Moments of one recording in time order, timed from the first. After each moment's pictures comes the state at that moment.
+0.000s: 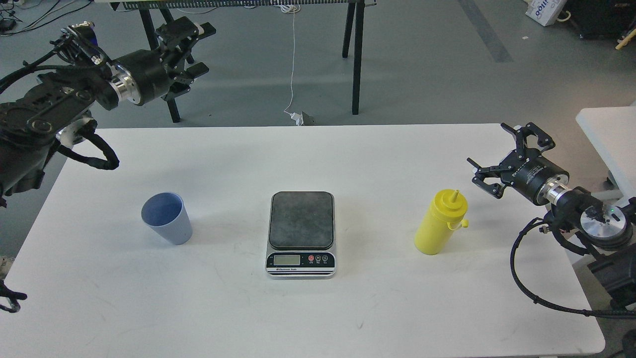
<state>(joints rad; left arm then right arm) -1.17 0.40 -0.12 -0.45 0.49 -0.49 -0.49 0.58 -0.42 0.93 0.60 0.19 0.49 -0.22</state>
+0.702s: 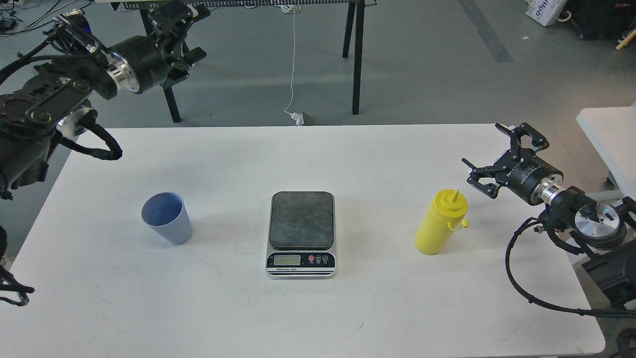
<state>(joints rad) -1.19 0.40 -0.15 -0.45 0.49 -0.49 -0.49 0.59 -0.40 0.93 0.60 0.19 0.49 -0.22</state>
